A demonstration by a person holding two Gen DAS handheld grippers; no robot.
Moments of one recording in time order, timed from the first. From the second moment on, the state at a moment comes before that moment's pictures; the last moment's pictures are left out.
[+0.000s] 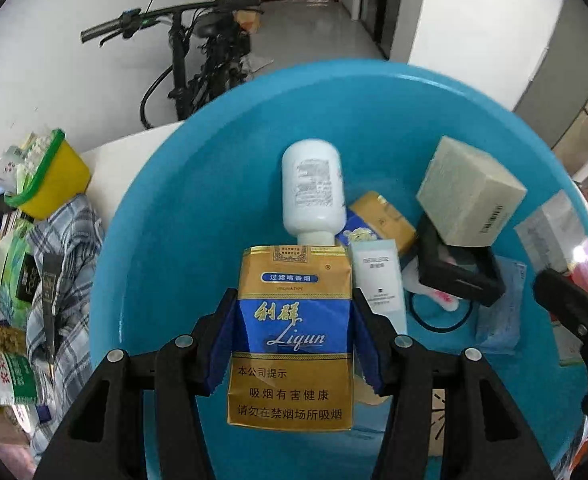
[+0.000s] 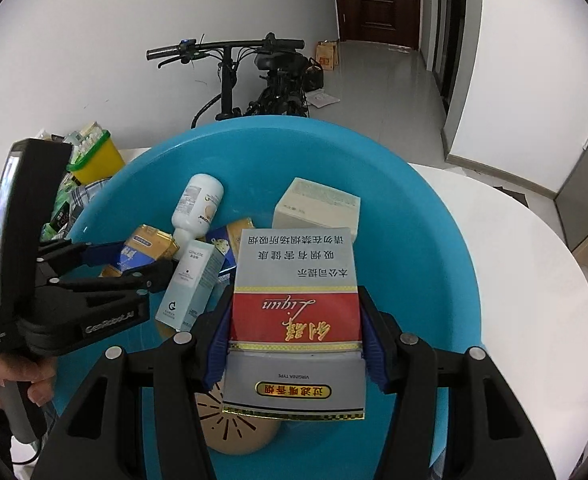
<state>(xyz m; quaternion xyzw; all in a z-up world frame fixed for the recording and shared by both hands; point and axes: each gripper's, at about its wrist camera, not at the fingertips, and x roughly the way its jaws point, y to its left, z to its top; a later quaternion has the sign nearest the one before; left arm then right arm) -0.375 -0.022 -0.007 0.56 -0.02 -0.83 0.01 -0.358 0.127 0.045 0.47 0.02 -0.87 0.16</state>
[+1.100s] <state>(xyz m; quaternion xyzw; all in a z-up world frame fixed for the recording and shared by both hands) -0.384 0.017 -0.016 0.59 0.00 -0.81 -0.02 -0.367 0.139 0.038 0.49 0.02 -0.86 0.15</state>
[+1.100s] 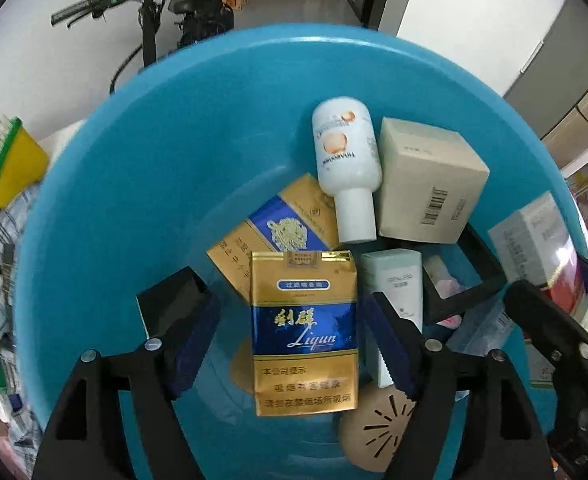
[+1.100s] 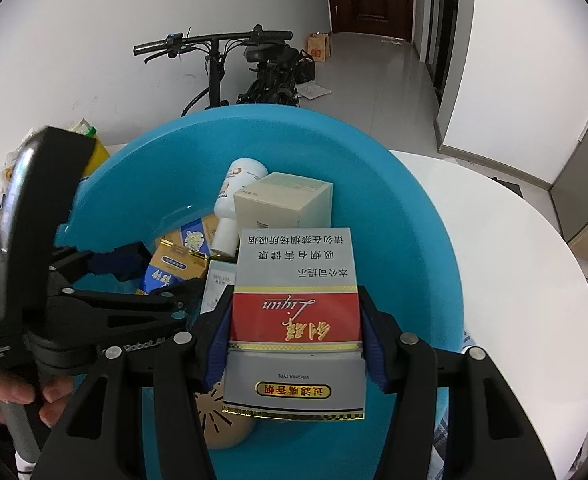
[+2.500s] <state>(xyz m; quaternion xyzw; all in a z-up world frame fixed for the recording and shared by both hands) -0.368 -0.046 0.018 0.55 0.04 -0.84 0.03 -0.378 0.044 -0.003 0.58 0.06 -0.79 0.22</state>
